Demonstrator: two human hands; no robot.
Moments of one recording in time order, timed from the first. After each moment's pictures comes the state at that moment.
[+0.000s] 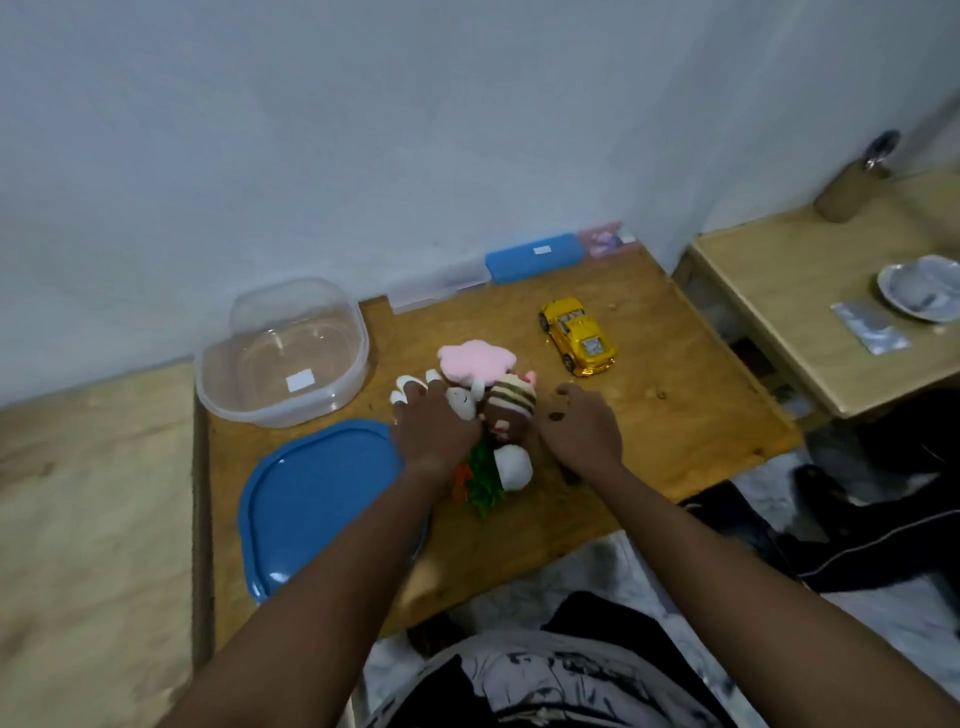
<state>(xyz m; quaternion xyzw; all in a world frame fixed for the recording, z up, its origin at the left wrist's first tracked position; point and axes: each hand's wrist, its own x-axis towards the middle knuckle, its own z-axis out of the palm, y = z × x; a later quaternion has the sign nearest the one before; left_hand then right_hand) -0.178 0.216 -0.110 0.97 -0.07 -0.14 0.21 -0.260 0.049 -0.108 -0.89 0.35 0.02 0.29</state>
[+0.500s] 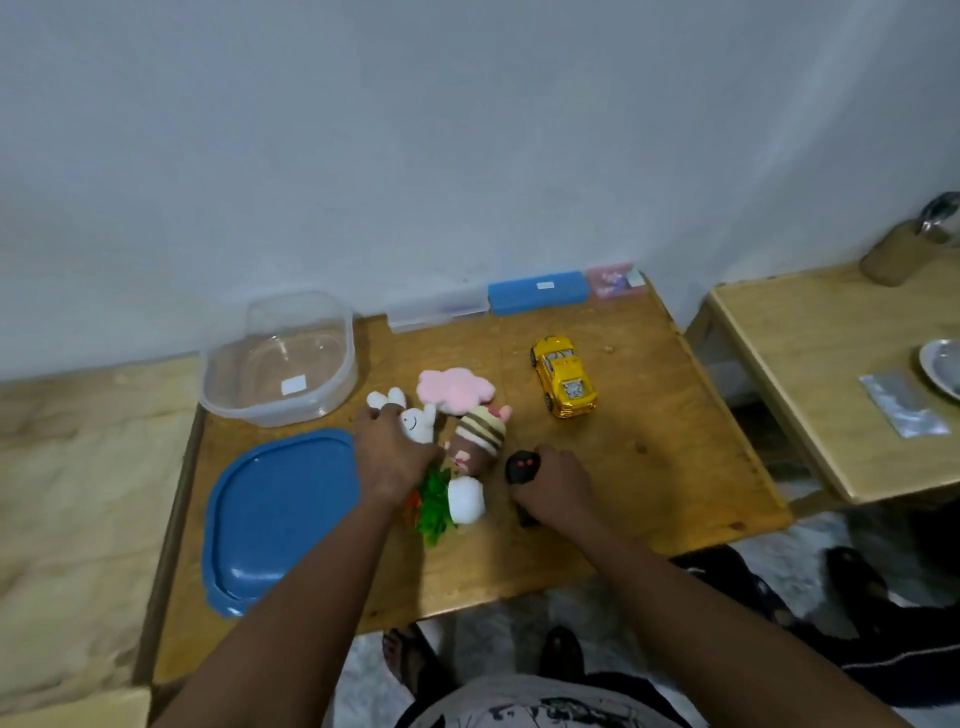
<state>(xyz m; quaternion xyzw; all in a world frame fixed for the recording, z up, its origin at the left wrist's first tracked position) -0.195 0.203 -0.100 0.95 0.05 -0.07 0.31 -0.277 0.006 -0.118 -0.90 0.25 0.15 0.31</state>
